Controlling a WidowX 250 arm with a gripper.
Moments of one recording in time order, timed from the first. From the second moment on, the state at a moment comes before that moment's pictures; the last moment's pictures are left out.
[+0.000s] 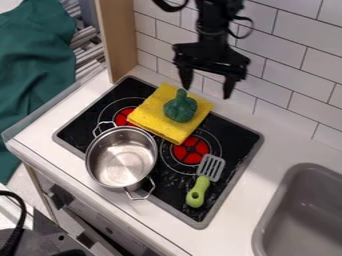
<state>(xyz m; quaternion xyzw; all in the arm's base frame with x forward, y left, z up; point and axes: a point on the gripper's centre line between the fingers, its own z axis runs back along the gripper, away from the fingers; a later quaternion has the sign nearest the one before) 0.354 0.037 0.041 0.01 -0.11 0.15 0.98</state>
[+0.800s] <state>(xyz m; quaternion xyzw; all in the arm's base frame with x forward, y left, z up) 0.352 0.064 0.009 0.01 -0.08 0.16 0.98</state>
